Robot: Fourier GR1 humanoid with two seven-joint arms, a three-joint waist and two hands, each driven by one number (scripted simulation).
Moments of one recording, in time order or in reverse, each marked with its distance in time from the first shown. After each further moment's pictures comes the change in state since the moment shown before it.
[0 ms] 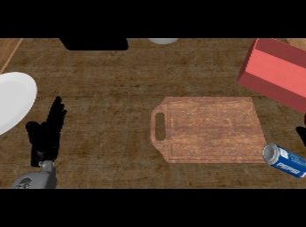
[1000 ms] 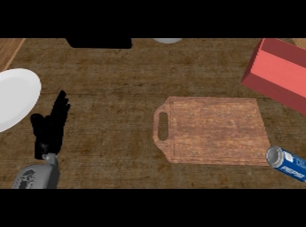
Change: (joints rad) left arm -0.055 0.000 -0.003 0.026 -0.002 -0.011 0.017; right arm -0.389 -0.193 -0.136 1.040 0.056 -0.425 -0.480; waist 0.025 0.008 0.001
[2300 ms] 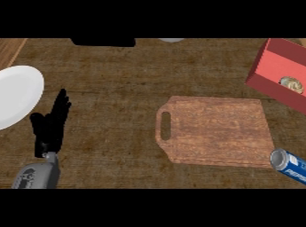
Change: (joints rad) left arm -0.010 0.001 -0.001 -0.004 0.002 -0.008 -0.004; right arm -0.256 -0.145 -0.336 0.828 -0.266 0.012 -0.460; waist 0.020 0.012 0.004
